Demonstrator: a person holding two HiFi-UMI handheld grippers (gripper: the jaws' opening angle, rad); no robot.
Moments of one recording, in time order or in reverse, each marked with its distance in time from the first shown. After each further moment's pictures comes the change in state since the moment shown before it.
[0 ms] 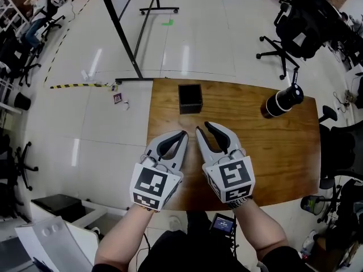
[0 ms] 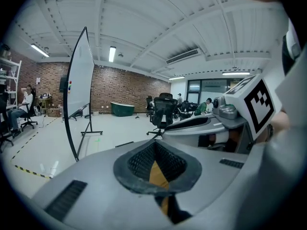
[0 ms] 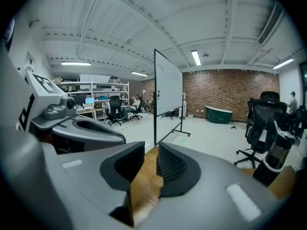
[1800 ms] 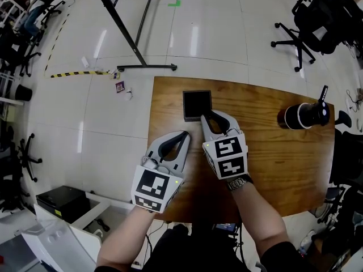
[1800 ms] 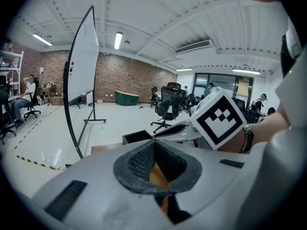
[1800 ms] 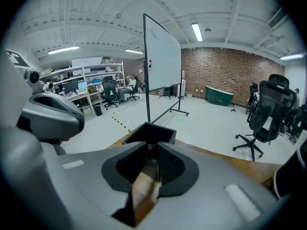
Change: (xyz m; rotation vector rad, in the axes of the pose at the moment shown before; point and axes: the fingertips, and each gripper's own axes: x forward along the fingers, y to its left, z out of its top) left arm 0.082 0.061 -0.045 -0.073 0.120 0.029; right arm 0.139 -0.080 -0.084 0.041 0.273 -0.005
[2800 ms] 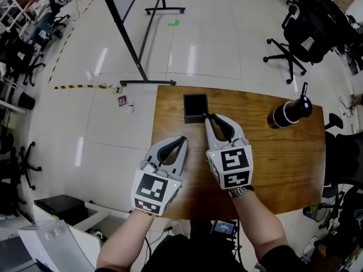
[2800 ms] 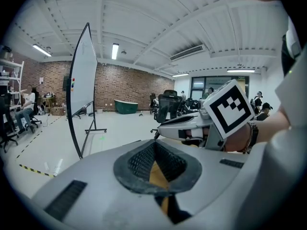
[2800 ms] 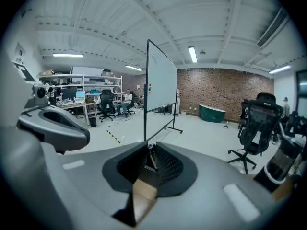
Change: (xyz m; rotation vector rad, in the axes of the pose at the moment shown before) left arm -0.064 -0.031 0.030 0.060 -0.084 0.012; right arm -0.095 0.024 0.052 -0.038 -0.213 -0.083
